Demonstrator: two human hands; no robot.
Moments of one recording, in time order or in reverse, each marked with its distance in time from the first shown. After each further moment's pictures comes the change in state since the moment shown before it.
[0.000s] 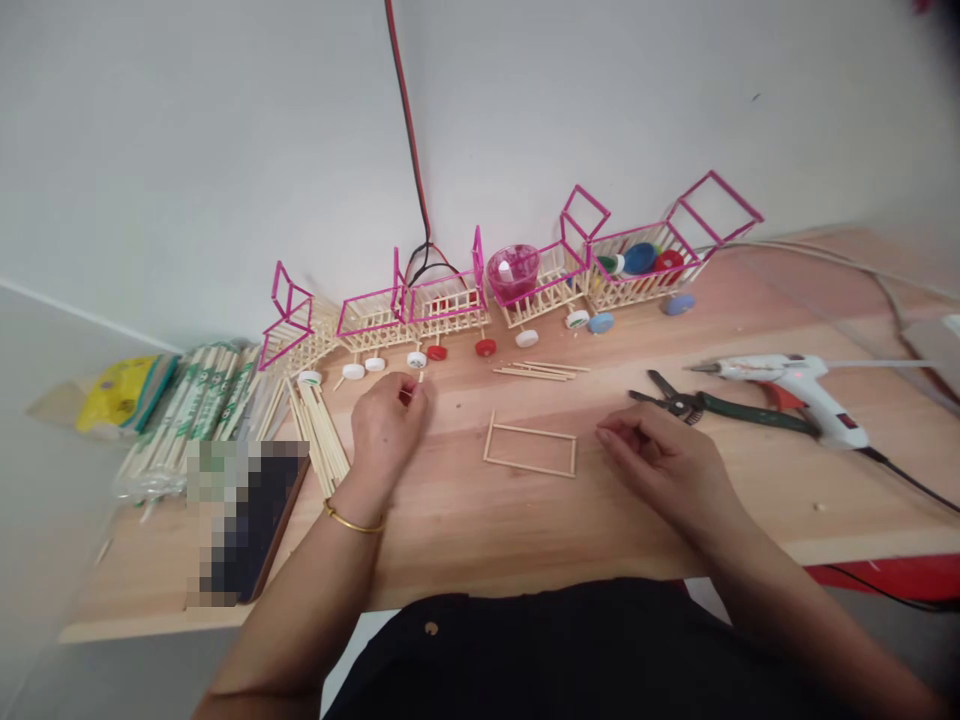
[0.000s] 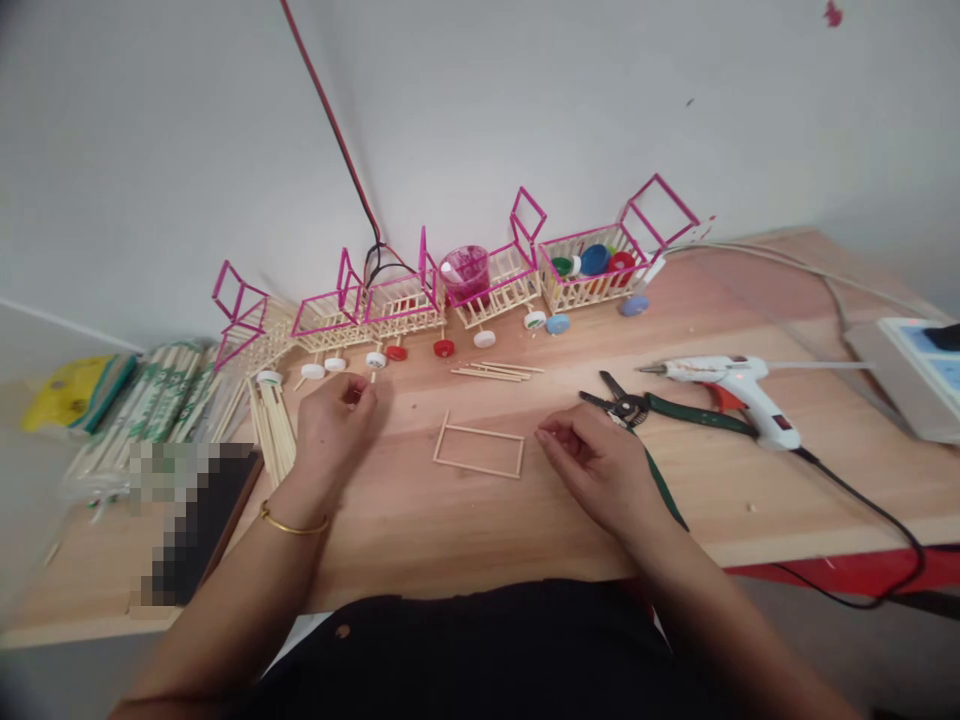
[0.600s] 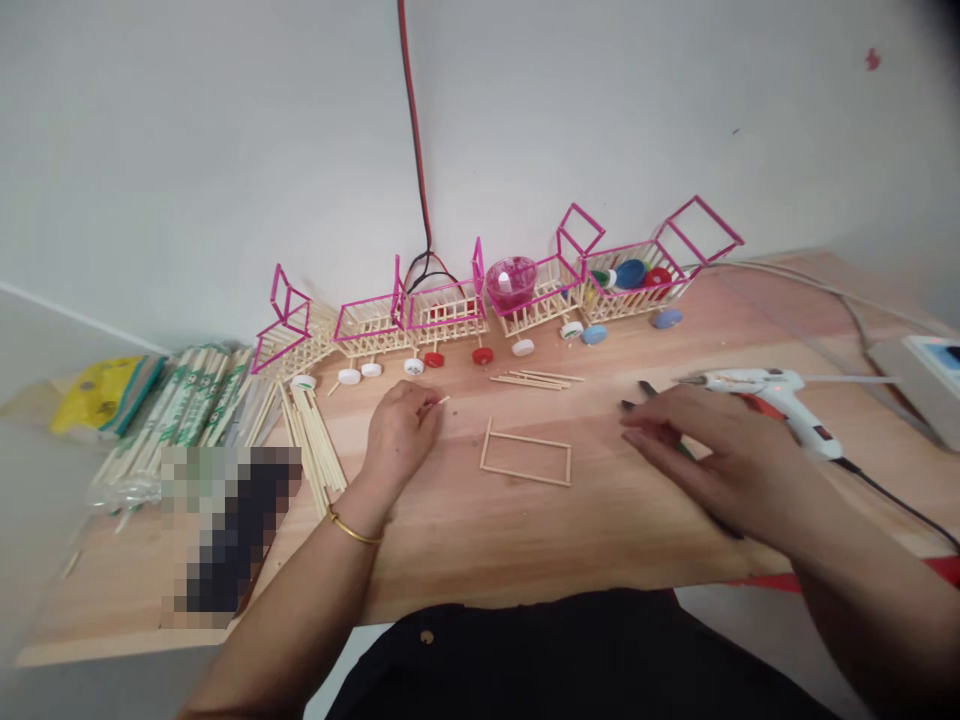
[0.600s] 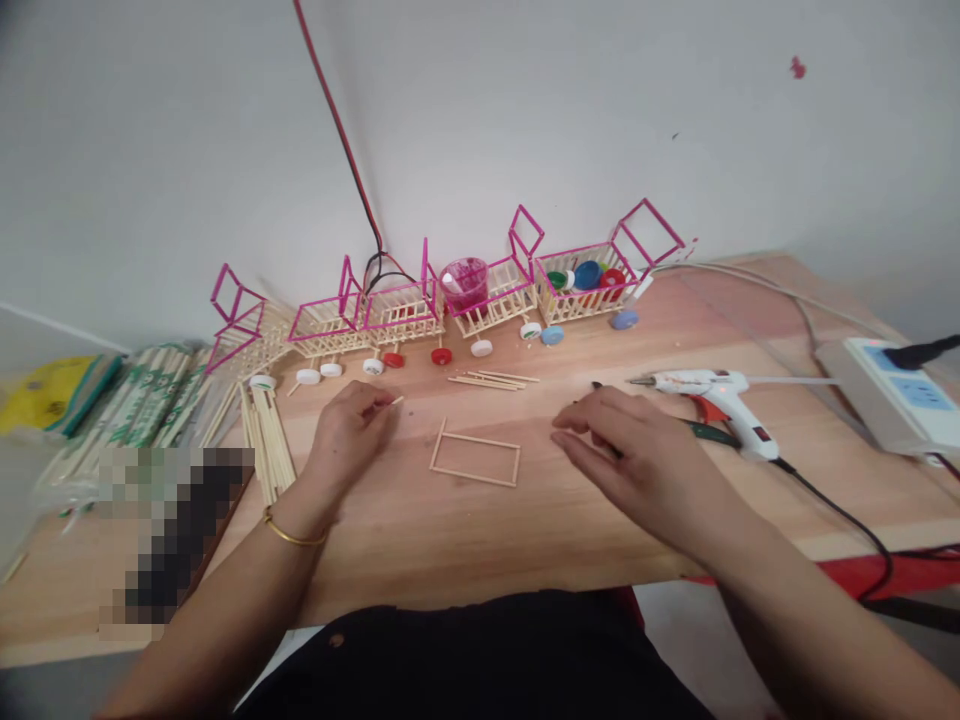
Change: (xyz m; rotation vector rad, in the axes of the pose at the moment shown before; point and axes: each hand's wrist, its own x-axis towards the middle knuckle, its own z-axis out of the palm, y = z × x) left_hand -0.003 -0.002 0.011 -0.150 -0.127 0.238; right_hand 0.025 -0.026 -0.055 -0.212 -0.172 -0.193
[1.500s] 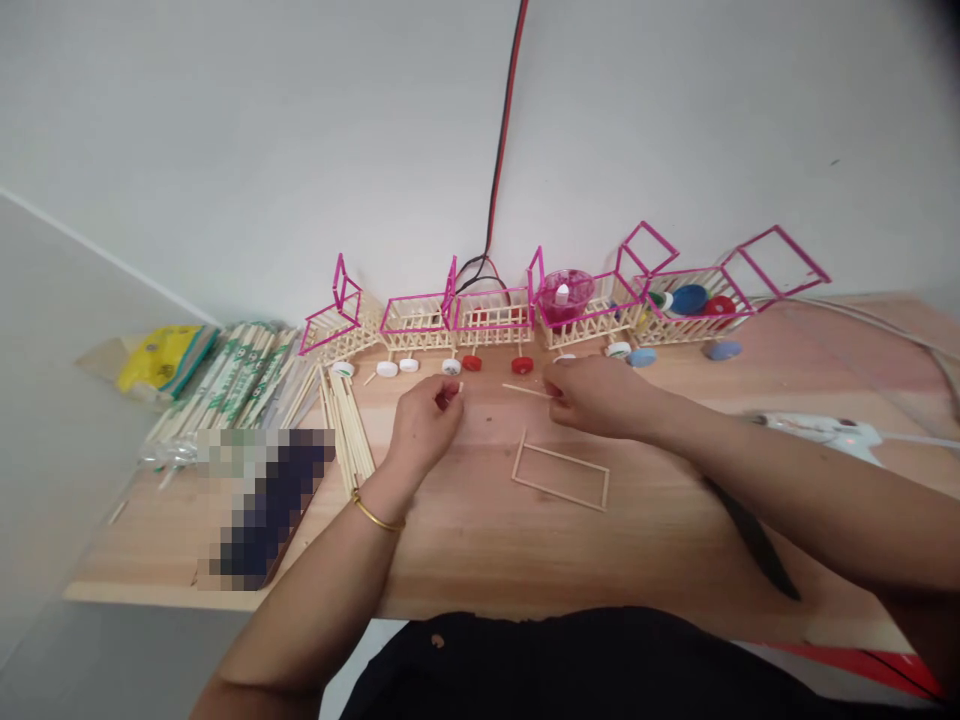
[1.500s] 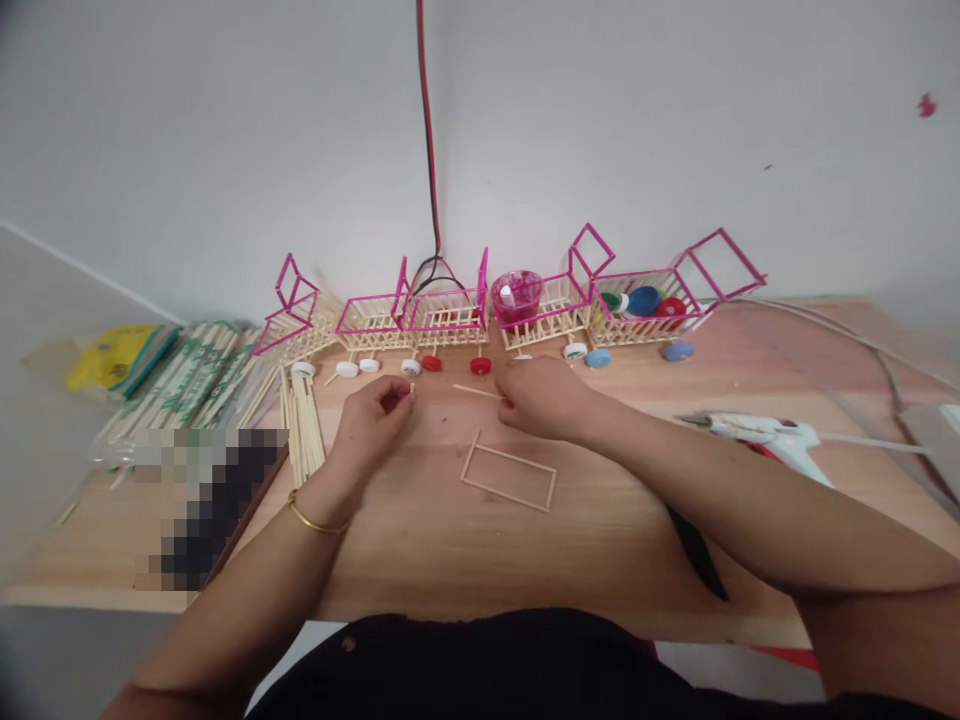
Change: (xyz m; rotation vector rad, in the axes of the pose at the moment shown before) left_hand 0.004 -0.007 -0.006 -0.165 0.082 -0.235; right_hand 0.127 -0.017 0.068 -0.483 -0.530 -0.196
